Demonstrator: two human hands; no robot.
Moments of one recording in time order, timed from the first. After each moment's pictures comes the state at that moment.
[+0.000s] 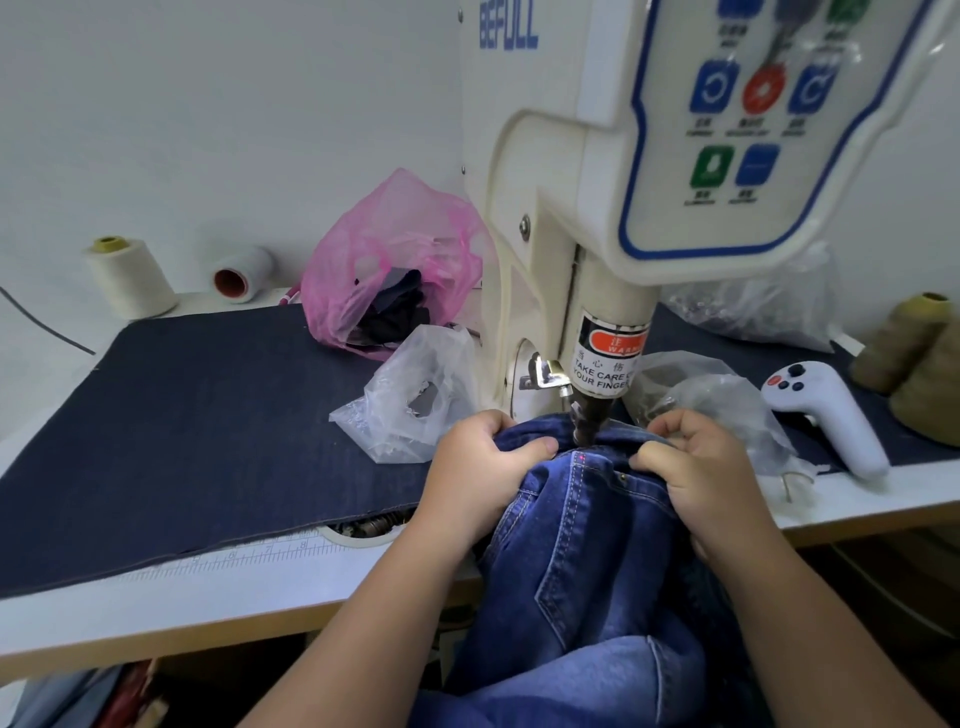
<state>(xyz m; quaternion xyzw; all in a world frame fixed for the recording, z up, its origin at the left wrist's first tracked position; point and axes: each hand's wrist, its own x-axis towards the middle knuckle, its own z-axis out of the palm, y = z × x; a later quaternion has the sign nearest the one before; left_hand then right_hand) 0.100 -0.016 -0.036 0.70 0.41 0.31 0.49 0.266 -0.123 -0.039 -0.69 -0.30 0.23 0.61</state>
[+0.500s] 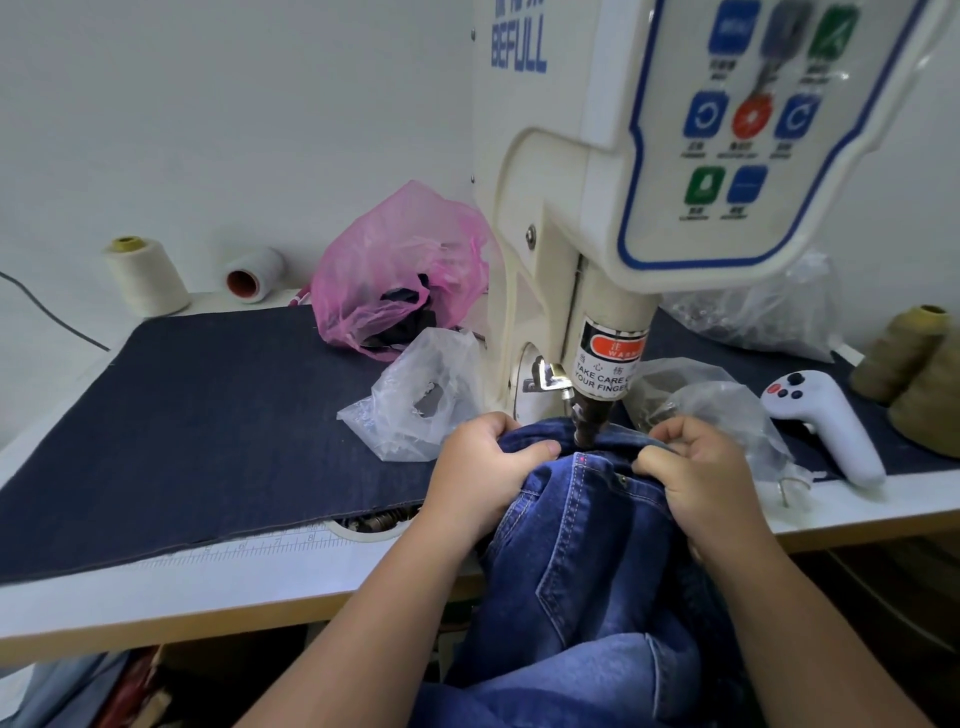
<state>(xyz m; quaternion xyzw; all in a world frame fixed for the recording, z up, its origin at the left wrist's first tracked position) 0.100 -0.018 -0.038 0.69 0.42 0.31 0.50 0.270 -0.124 -0.044 -0.71 -0.31 0.20 0.60</state>
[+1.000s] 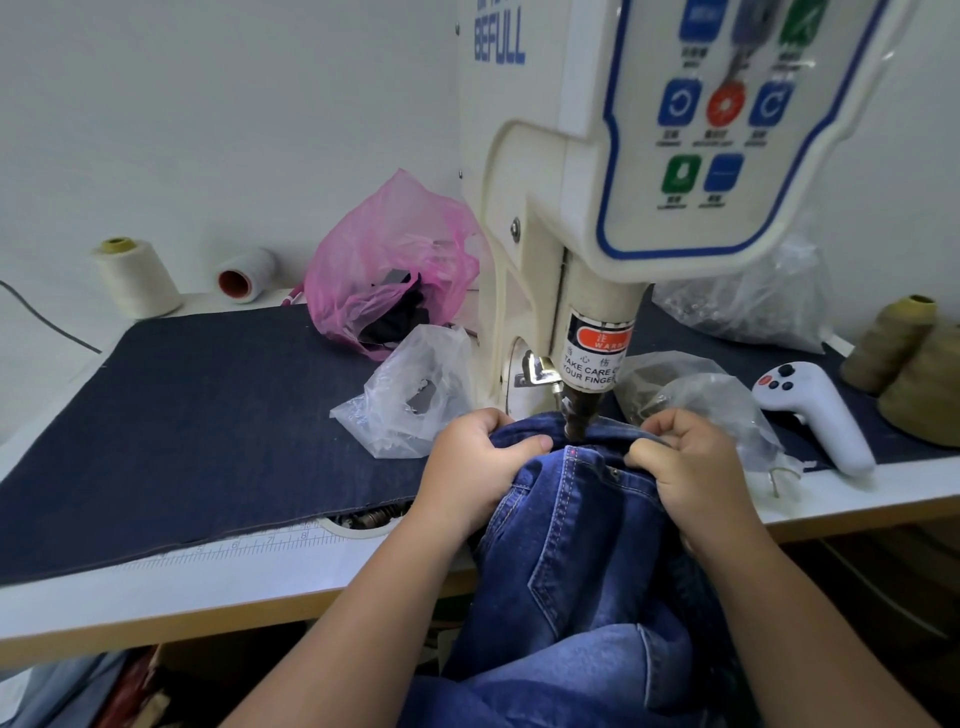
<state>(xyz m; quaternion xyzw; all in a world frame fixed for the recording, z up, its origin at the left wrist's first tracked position) 0.097 -0.020 -0.034 0.70 0.42 0.30 0.50 0.269 -0.125 -0.044 -0.70 -0.31 0.21 0.61</state>
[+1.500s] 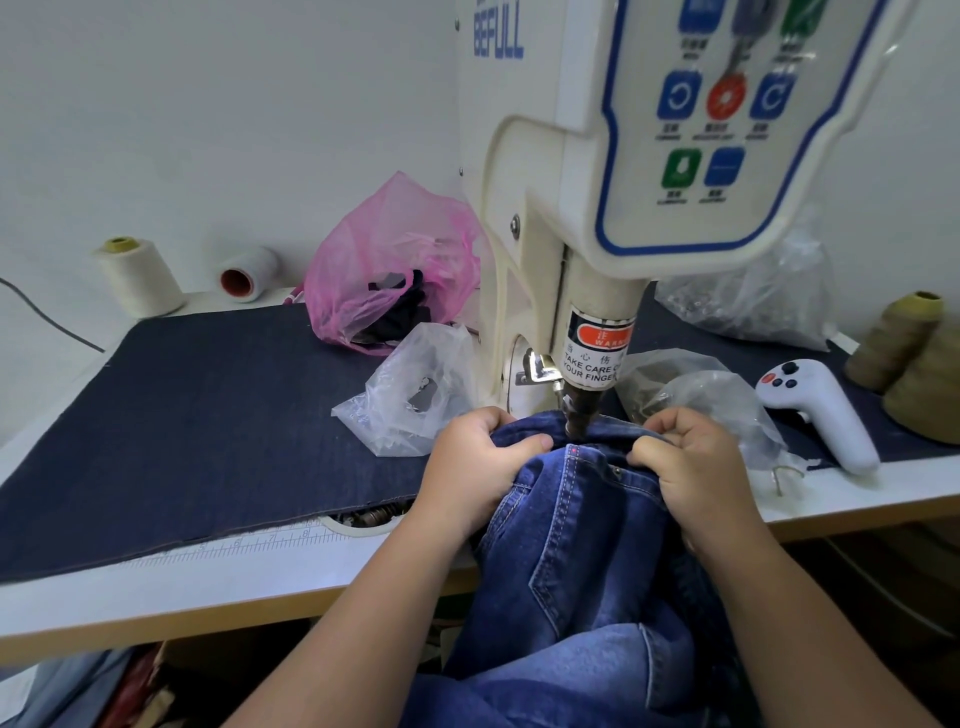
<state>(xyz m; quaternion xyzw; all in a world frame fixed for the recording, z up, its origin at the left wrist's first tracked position) 0.097 -0.020 -0.035 0.69 0.42 0.30 0.50 0.268 -0.125 -0.044 -0.69 -0.31 0.22 0.62</state>
